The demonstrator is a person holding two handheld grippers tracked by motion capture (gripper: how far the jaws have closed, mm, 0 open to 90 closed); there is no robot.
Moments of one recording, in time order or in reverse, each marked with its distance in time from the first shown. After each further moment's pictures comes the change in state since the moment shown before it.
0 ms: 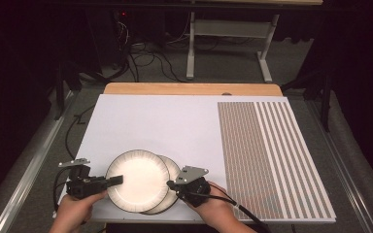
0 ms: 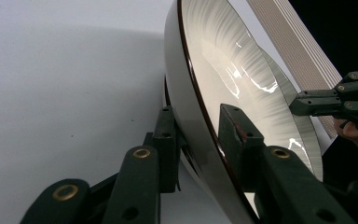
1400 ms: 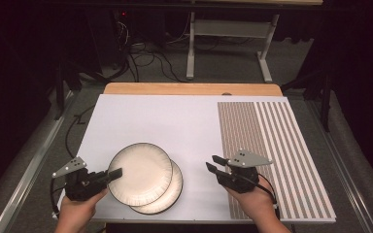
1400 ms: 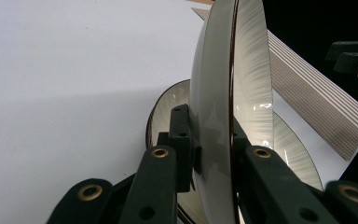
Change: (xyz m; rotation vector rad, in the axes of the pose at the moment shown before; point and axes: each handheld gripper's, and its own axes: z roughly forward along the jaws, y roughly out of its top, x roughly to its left) left arm -0.028 -0.001 -0.009 -0.209 0.056 0.200; right arm -0.062 -0.026 -0.098 -0.189 -0.197 0.183
